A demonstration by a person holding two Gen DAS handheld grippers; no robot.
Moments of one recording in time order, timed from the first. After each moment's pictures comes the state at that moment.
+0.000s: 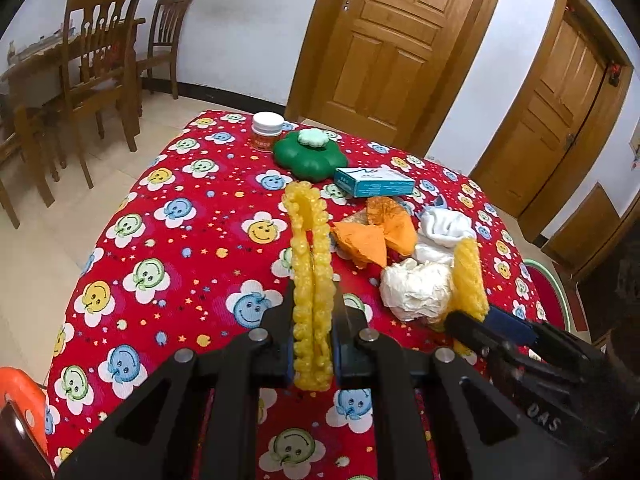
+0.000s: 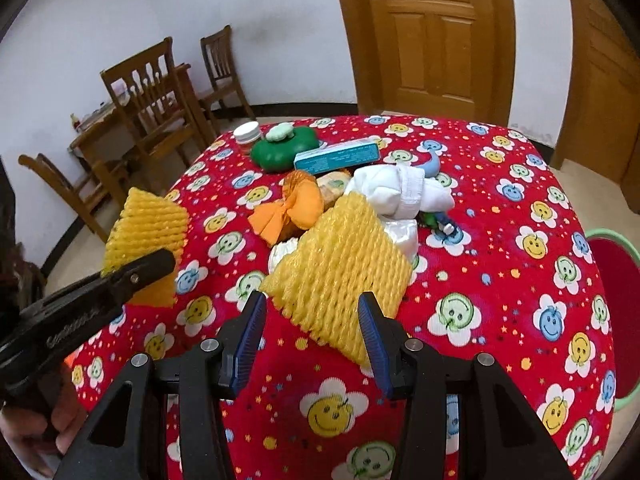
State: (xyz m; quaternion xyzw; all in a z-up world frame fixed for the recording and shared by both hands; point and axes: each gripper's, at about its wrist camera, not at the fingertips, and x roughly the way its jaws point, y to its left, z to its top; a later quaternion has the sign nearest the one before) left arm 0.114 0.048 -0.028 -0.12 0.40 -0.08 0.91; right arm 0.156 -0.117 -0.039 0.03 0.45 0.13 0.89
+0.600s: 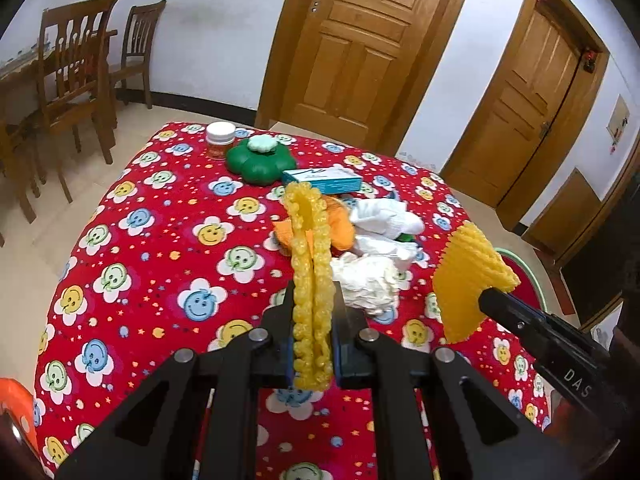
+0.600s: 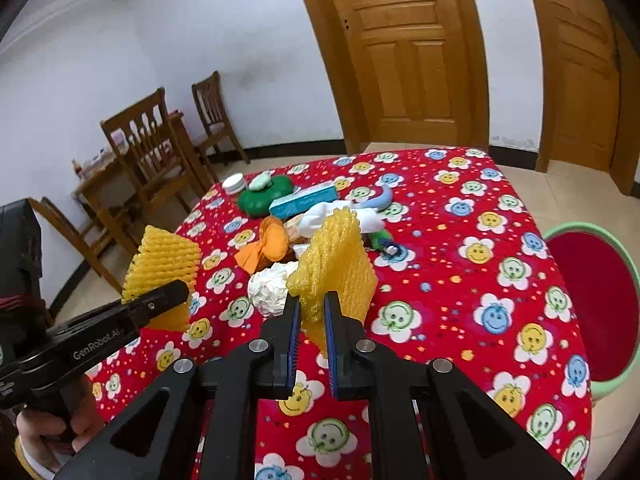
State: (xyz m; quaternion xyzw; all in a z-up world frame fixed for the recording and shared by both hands) left arm 0.100 0.014 -0.009 -0.10 0.39 -0.12 0.91; right arm 0.122 -0.170 -0.004 0.08 0.39 0.12 0.91
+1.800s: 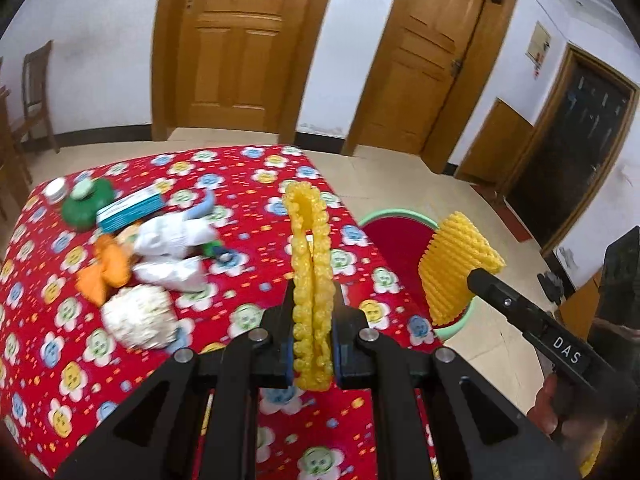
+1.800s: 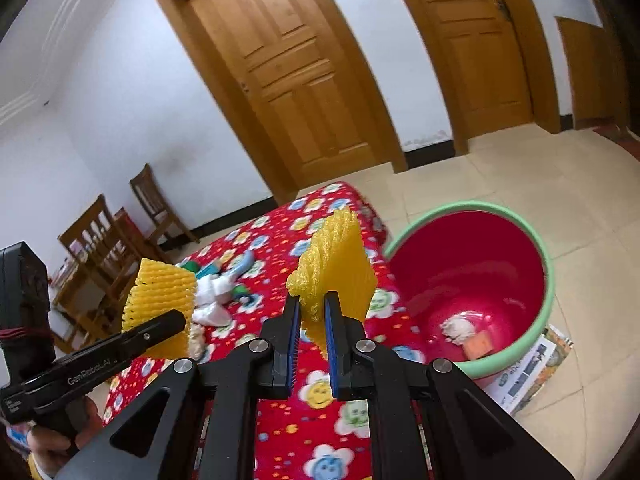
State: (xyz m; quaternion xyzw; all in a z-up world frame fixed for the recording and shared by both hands) left arm 0.095 -0.160 0.026 -0.02 0.39 -0.28 0.88; right arm 0.061 -0.338 0.018 0.21 0.31 -0.01 0.93
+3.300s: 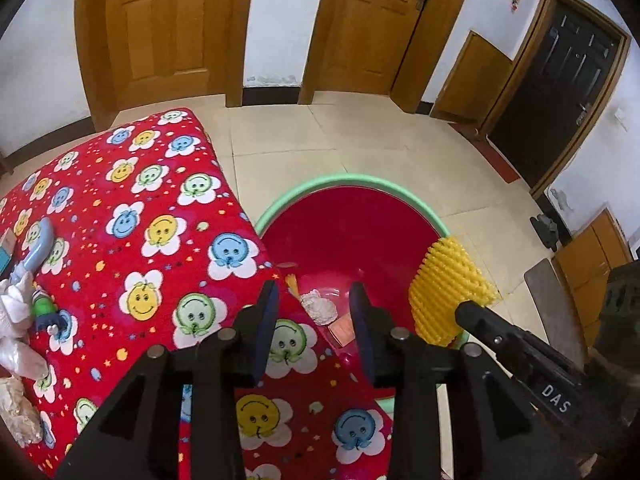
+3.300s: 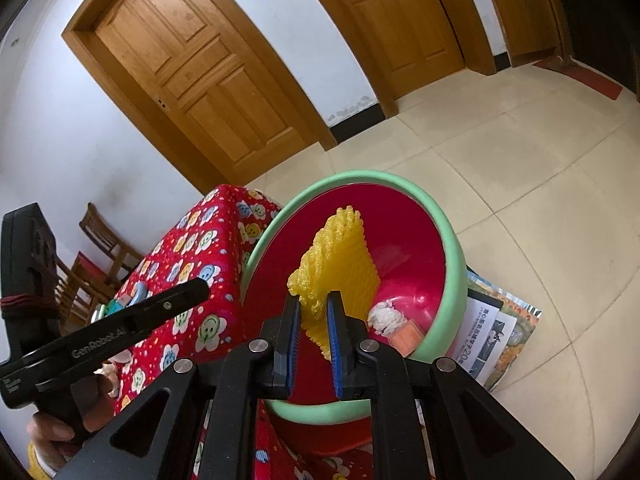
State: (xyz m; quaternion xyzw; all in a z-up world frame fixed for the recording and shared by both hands) left arm 0.153 -0.324 -0.034 0.05 0.46 -0.33 0.83; right arm 0.070 -0.454 -0.044 0.29 0.35 -0.10 0.88
